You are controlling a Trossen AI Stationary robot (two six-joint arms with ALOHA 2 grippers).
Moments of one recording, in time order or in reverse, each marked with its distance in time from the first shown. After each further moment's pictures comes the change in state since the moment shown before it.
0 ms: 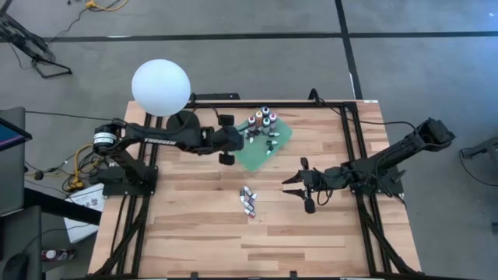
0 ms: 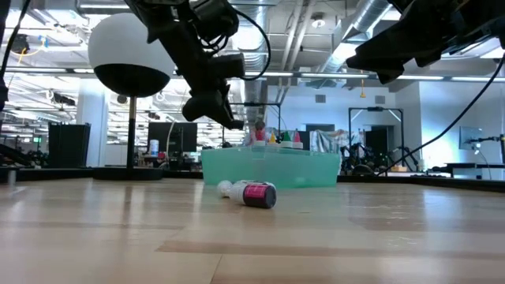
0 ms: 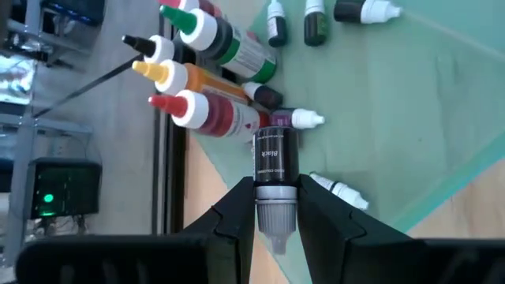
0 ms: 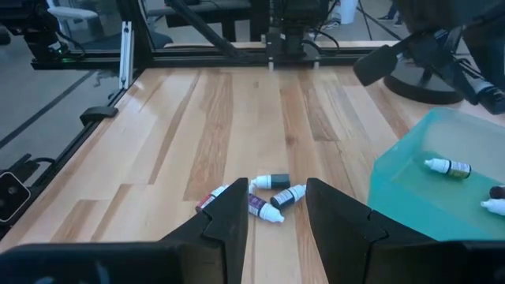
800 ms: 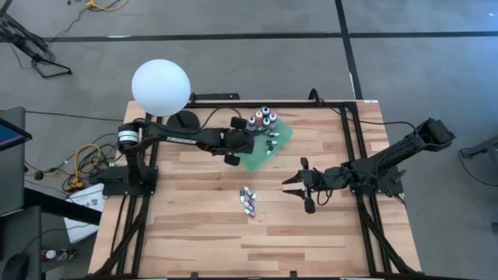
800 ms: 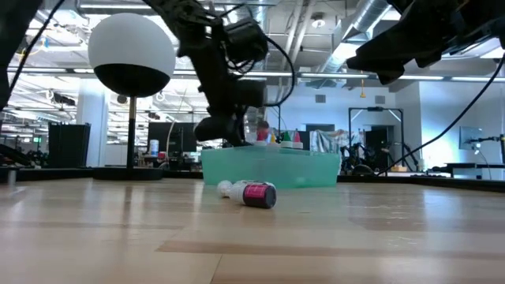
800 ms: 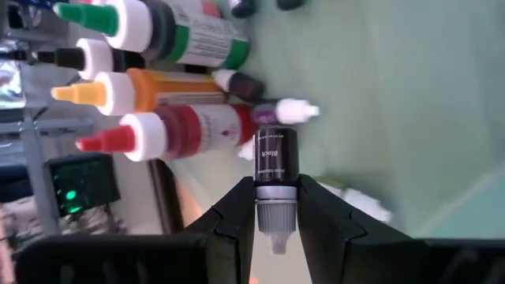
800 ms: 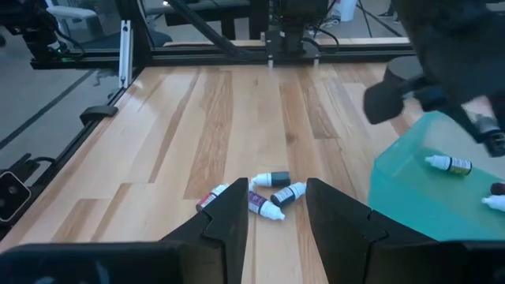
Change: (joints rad) left arm 0.003 0.243 0.210 -0.149 -0.058 0.108; right arm 0.000 0.000 0.000 -0.007 0.000 0.009
